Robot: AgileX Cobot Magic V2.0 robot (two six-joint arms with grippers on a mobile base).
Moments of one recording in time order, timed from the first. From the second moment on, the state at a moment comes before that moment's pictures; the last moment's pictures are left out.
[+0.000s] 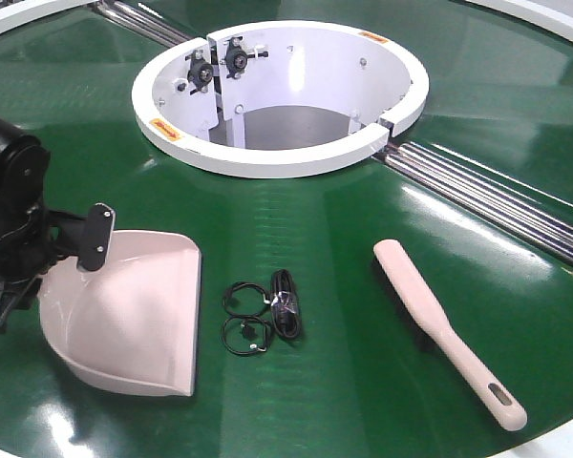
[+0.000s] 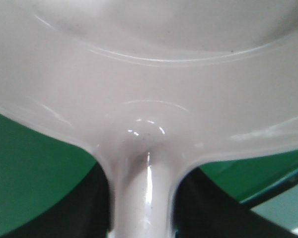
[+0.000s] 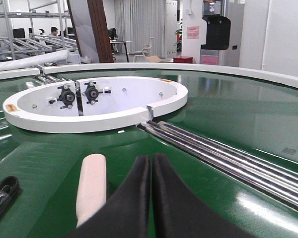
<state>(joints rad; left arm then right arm) -0.22 1.76 -1.28 0.35 1.15 1.14 0.08 -0.01 0.03 0.06 0.05 -0.07</state>
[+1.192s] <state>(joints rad) -0.24 1.84 -1.34 0.38 1.17 1.11 0.08 -0.01 0.03 0.06 0.05 -0.07</state>
